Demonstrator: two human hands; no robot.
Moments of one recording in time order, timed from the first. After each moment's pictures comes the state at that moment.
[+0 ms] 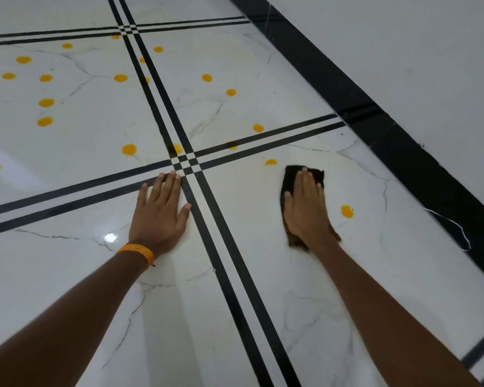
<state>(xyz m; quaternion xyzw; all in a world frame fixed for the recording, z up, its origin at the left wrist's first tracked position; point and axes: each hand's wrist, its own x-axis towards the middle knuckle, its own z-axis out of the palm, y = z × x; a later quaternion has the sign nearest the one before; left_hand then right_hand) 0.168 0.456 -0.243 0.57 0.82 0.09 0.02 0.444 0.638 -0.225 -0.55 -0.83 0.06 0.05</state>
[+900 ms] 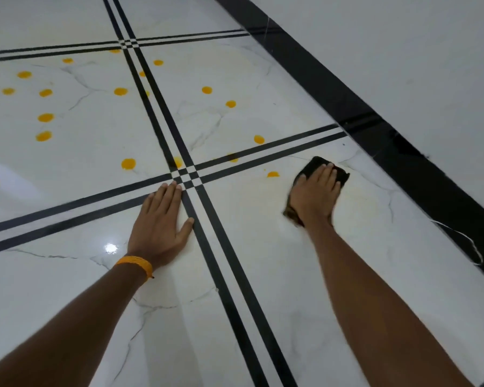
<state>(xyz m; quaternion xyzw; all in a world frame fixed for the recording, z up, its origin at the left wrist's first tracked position) 0.159 0.465 -0.245 0.59 0.80 0.11 0.04 0.406 0.695 -0.212 -0.70 -0.71 0.08 0.06</state>
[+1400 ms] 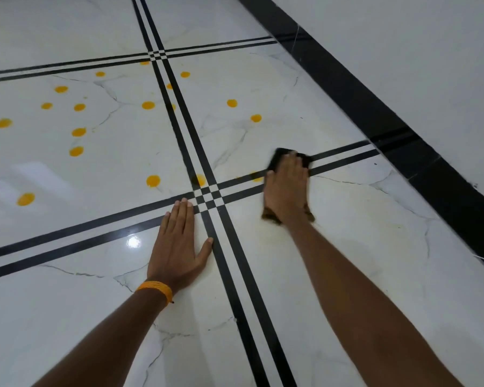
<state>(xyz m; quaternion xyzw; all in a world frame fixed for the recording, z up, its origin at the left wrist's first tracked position) 0.162 0.464 -0.244 0.52 0.84 0.14 0.07 0.293 0.706 -0.217 -0.56 -0.83 0.07 0.05</state>
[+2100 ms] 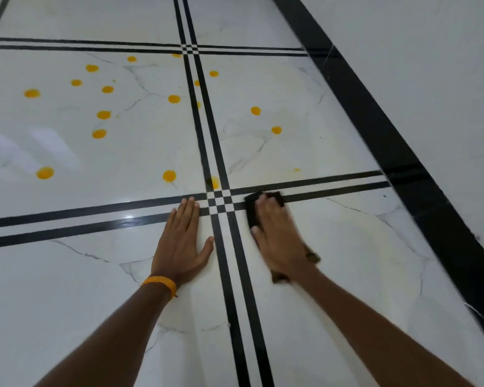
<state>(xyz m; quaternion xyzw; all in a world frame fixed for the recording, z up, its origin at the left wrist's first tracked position) 0.159 0.464 -0.237 0.48 0.85 0.18 0.08 0.332 0.645 -0.216 -0.29 -0.95 0.08 0.00</state>
